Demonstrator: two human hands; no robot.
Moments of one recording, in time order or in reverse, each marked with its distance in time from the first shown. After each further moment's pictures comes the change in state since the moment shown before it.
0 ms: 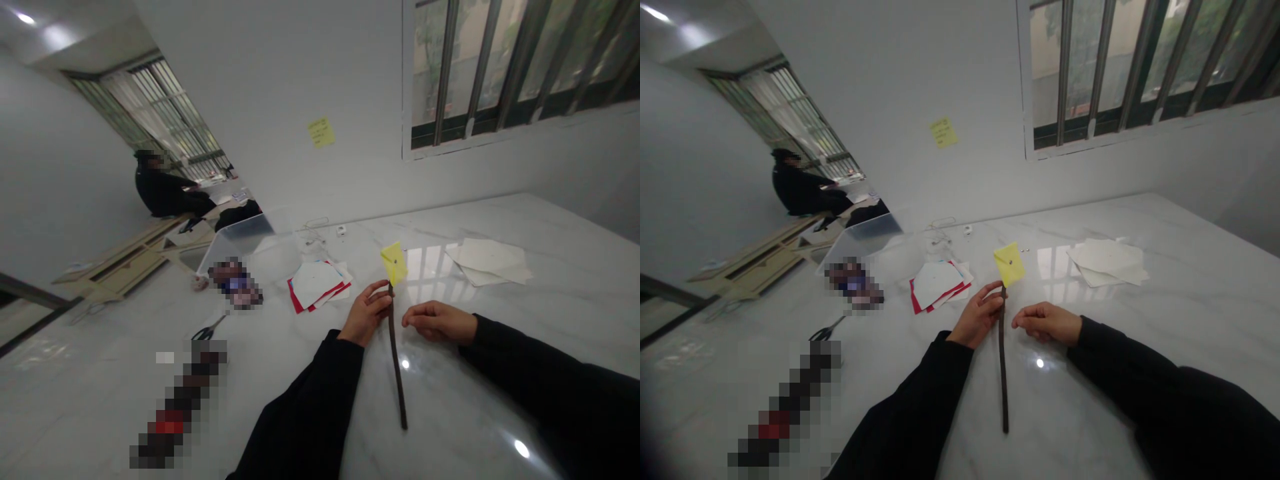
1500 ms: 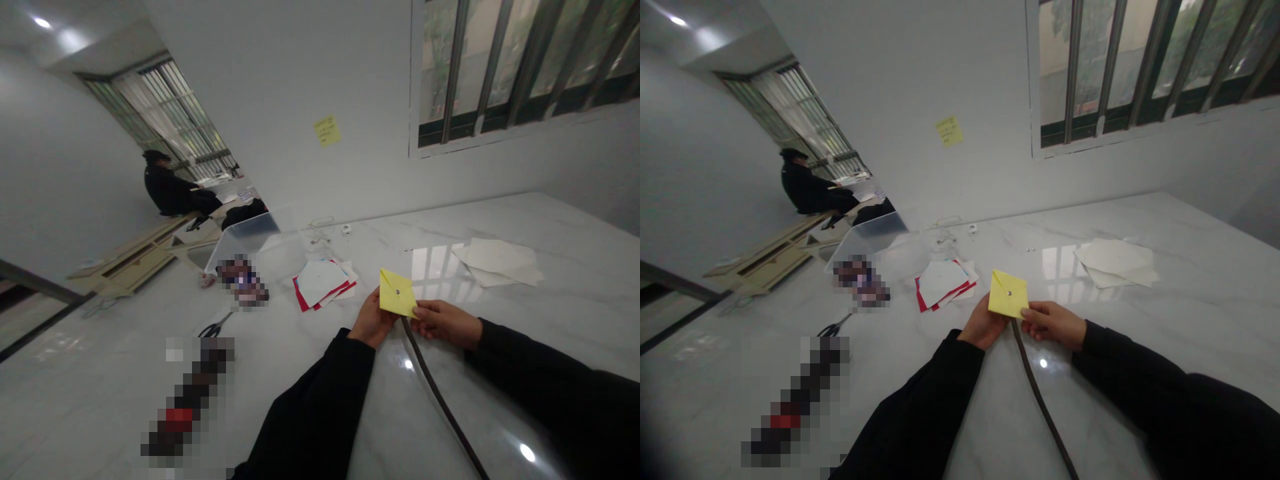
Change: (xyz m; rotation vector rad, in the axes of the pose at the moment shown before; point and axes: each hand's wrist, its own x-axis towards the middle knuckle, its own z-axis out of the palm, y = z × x) left_hand 0.007 -0.016 0.004 -0.153 -0.033 0.011; right_hand 0.005 0.004 0.008 0.140 0.180 0.020
